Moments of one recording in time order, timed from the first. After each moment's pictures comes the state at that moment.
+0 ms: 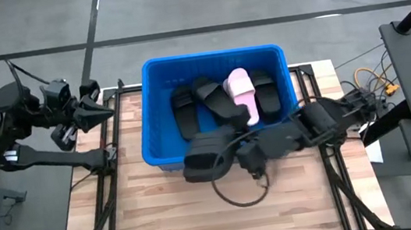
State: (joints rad) left arm 0.08 0.79 1.38 -0.47 0.24 -0.39; right arm 0.42 1.72 2.14 -0.99 0.52 -0.52
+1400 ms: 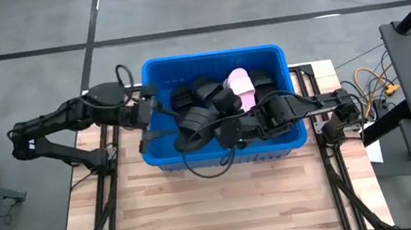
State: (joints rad) left arm 0.05 1.09 1.41 -0.61 0.15 0.33; right arm 0.21 1.83 2.13 -1.22 0.70 -0.64
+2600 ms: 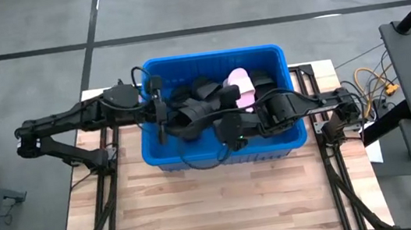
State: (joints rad) left arm 0.04 1.17 1.41 -0.53 -0.16 0.50; right arm 0.20 1.83 2.13 -1.21 0.67 -0.39
